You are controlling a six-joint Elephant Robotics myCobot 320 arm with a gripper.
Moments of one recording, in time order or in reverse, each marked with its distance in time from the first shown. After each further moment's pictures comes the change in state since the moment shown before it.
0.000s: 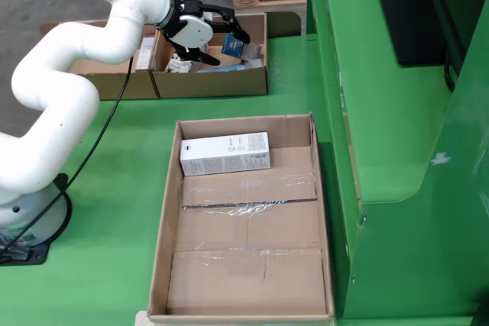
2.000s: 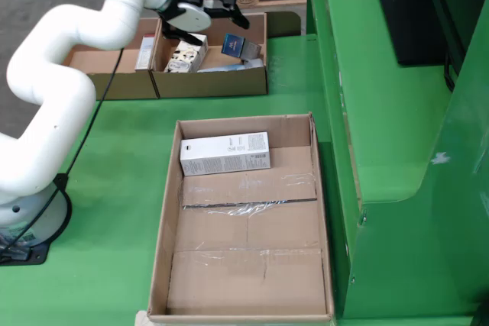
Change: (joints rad) arm -0.060 0.136 0.001 -0.092 0.104 0.126
